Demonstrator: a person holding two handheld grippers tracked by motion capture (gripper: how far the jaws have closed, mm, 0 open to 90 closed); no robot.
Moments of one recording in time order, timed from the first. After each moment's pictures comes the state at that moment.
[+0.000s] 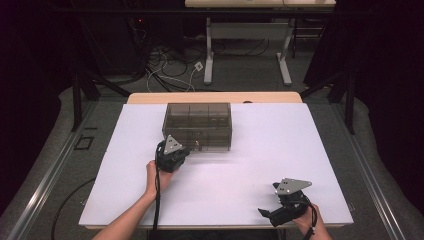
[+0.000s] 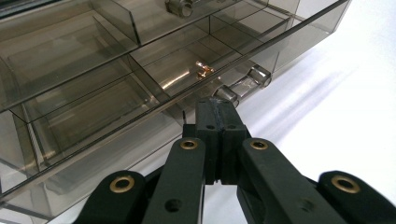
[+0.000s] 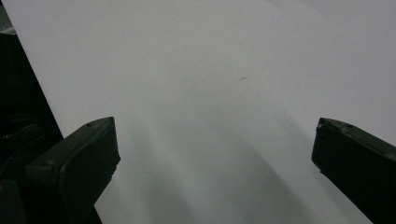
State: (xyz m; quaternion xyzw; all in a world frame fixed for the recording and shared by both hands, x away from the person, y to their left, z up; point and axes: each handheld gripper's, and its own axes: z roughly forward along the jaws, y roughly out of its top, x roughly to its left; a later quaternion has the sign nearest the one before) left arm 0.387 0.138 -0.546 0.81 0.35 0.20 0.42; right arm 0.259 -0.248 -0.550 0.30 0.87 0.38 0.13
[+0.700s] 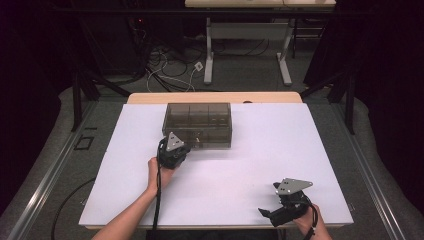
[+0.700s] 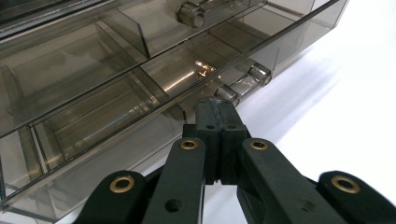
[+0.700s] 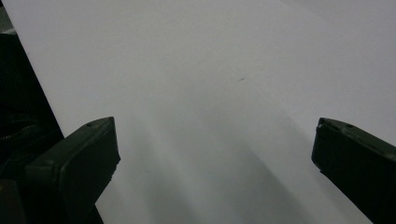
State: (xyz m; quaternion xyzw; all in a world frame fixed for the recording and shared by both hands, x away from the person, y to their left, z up) left arm 0.398 0.135 -0.546 0.81 0.35 0.21 0.42; right arm 0.258 -0.248 -0.549 0.30 0.86 0.38 0.13
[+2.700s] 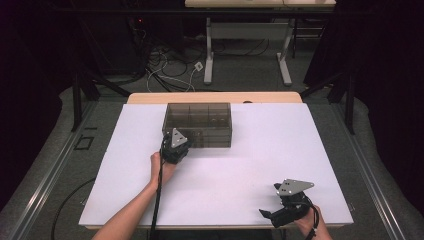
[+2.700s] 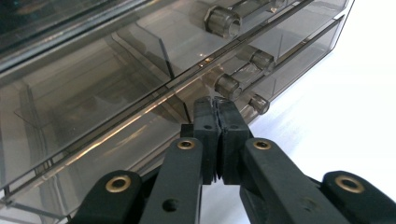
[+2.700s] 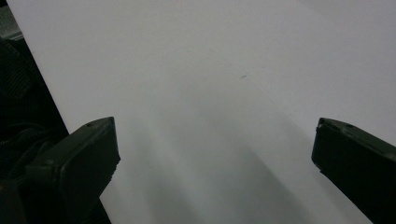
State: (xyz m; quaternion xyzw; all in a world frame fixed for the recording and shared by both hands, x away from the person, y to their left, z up) left arm 0.416 0.128 -0.553 0.82 0.33 0.24 0.40; right arm 0.256 -0.251 -0.549 0.30 0.86 0.38 0.13
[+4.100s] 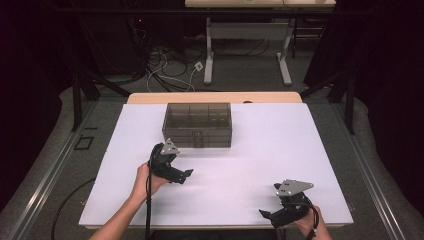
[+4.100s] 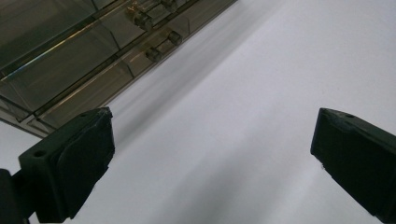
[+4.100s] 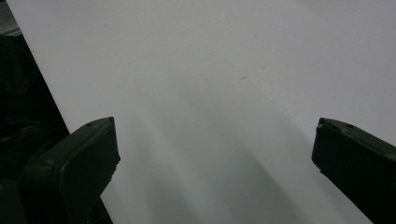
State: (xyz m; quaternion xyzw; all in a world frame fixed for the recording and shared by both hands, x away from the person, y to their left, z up) left arm 0.357 0.147 -0.512 0.87 0.32 0.14 0.35; right arm 0.255 -0.249 -0.547 0.30 0.86 0.38 0.14
